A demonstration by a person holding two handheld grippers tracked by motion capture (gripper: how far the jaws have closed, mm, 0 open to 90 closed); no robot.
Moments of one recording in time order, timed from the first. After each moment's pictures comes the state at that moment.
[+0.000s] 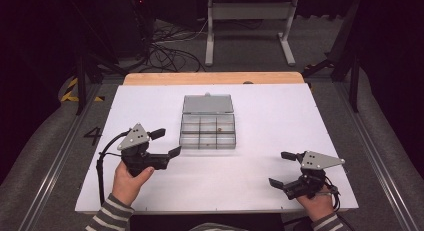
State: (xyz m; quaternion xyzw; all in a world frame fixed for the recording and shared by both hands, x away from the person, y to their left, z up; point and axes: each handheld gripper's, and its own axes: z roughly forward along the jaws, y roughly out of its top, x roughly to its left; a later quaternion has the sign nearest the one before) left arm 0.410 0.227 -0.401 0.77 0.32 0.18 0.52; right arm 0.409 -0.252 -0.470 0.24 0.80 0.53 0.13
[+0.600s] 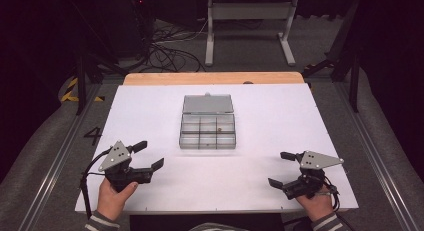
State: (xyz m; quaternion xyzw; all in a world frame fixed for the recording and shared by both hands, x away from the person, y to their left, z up) left arm 0.383 0.269 -0.440 0.76 0.34 0.22 0.51; right arm 0.410 -0.250 -0.471 0.24 0.80 0.53 0.13
